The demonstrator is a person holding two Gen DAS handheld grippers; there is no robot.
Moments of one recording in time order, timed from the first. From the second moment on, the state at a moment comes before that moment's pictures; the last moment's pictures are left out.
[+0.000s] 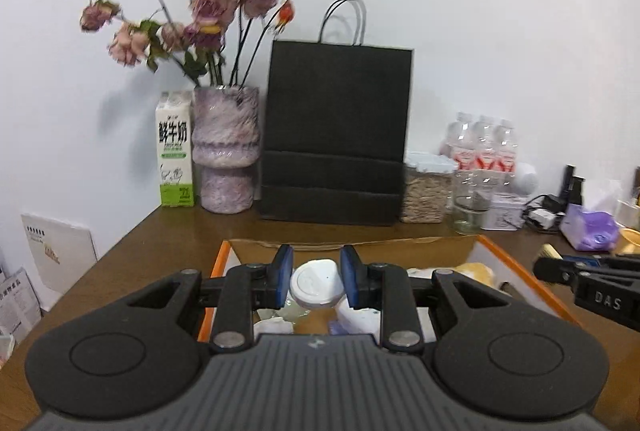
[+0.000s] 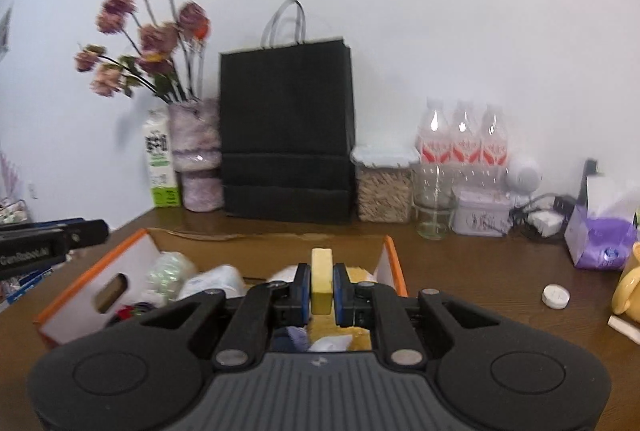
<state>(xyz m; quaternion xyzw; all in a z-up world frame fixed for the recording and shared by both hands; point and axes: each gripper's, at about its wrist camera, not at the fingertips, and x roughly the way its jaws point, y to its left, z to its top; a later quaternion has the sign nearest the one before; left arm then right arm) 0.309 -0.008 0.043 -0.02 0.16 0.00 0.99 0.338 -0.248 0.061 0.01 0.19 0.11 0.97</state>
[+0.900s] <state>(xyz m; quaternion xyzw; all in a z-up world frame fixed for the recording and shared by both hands) 0.311 -0.021 -0.002 0.05 0.18 0.02 0.98 0.343 -0.237 0.014 -0.02 0.21 0.10 0.97</state>
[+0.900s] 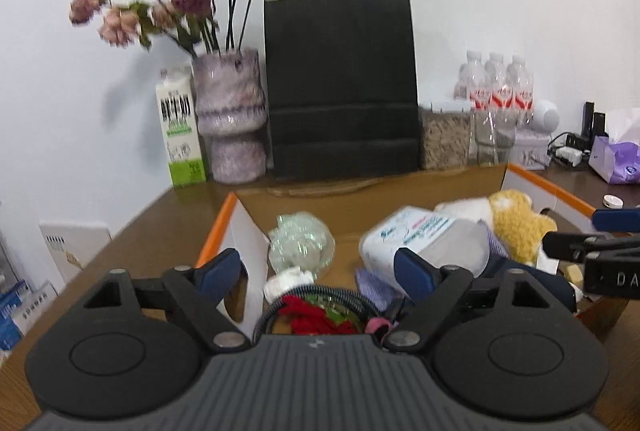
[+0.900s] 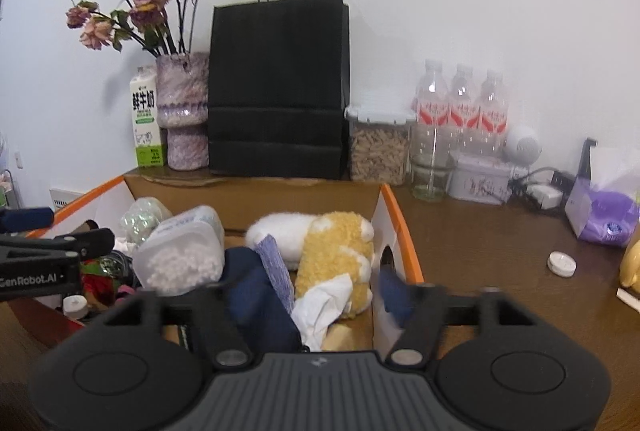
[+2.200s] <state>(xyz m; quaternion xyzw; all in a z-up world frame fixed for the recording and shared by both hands) 0.245 -0.016 -0.010 0.04 0.10 0.04 0.99 0.271 -0.228 0.009 -0.07 0.14 0.09 0.98</state>
